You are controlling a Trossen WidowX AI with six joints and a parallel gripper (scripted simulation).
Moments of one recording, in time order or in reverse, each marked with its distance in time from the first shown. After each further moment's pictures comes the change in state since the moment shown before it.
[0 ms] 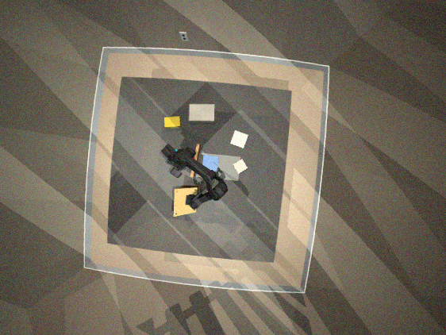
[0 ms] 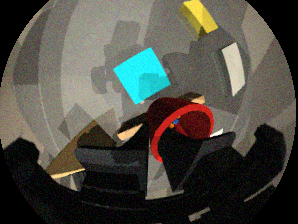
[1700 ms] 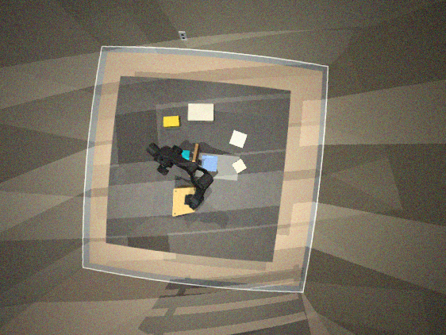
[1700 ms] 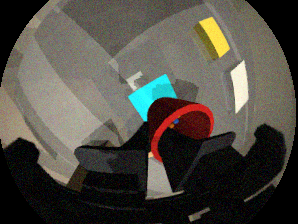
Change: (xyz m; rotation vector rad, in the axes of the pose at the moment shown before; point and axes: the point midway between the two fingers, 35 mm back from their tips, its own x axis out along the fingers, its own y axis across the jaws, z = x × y) arm 0.010 0.035 0.070 0.014 -0.012 0.012
